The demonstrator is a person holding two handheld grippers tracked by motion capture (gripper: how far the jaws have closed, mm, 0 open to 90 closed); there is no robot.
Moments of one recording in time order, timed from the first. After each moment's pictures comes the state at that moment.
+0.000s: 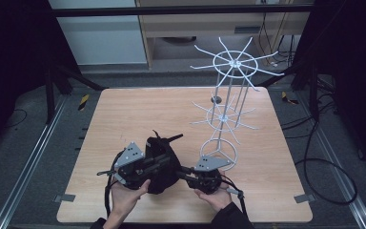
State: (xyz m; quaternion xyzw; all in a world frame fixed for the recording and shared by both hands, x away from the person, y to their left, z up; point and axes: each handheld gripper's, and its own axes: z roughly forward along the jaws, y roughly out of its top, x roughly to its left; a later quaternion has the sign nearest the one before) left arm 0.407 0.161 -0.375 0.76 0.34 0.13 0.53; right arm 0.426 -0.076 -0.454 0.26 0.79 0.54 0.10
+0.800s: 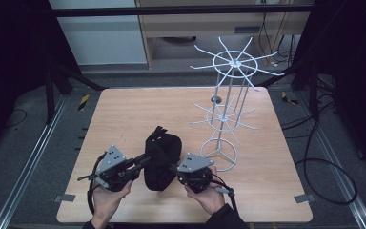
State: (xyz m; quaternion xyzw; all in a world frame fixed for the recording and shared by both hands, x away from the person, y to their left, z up) left arm 0.403 0.211 -0.386 0.76 0.37 0.20 0.51; right arm 0.415 -0.040 -0.416 0.23 0.83 0.48 0.18
